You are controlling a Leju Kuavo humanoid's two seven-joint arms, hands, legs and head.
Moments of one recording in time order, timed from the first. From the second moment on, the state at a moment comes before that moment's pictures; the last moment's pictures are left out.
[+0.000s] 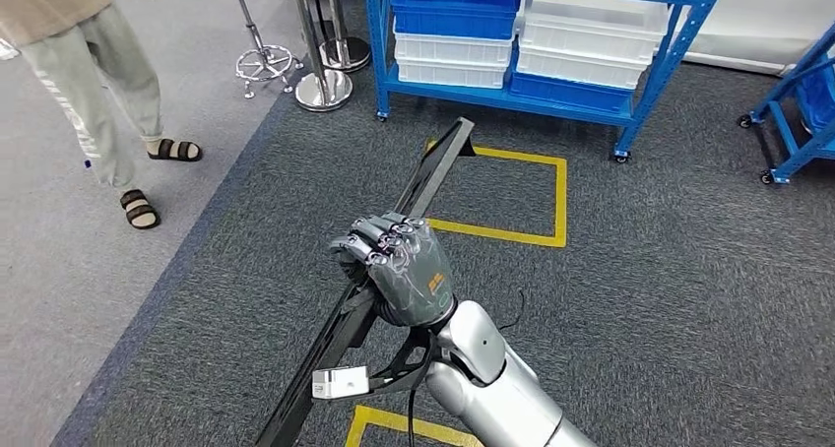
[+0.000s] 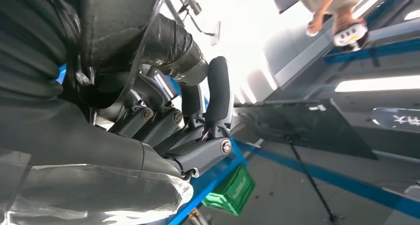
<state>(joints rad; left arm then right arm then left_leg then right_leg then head) -0.17 -0.23 0.98 -0.21 -1.01 0.05 -0.45 -0.42 0.12 0.68 -1.41 1.01 -0.65 -0.24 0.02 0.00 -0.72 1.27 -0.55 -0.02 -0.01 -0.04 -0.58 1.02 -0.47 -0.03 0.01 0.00</state>
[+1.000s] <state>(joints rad) -0.17 -0.23 0.97 -0.21 -1.02 0.06 -0.44 -0.41 0.11 0.68 -1.43 1.01 -0.65 -0.25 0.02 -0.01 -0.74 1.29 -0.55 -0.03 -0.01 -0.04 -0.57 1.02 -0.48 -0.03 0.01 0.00</state>
